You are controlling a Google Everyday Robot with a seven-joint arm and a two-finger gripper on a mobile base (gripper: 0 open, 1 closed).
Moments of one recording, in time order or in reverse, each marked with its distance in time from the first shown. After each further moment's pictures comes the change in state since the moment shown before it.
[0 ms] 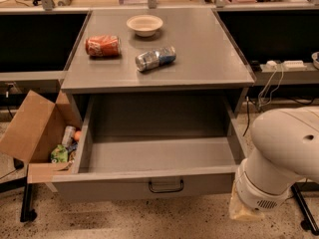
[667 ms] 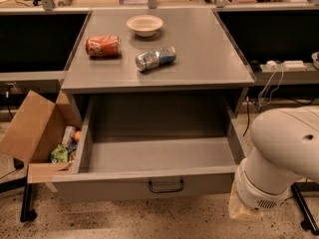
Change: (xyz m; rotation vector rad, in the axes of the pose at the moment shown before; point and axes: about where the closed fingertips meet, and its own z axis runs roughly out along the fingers) arm 0.000 0.001 0.000 -0.002 0.001 0.000
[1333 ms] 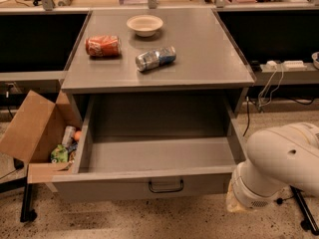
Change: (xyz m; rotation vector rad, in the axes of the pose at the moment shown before) arm 0.018 -0.039 0.047 0.093 0.008 -0.061
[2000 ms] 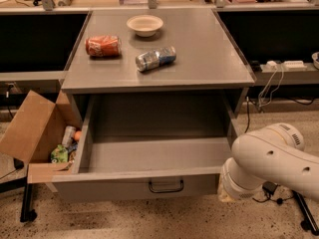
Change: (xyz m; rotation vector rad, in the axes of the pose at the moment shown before) arm -0.006 -0.042 0.032 0.084 0.017 -0.086
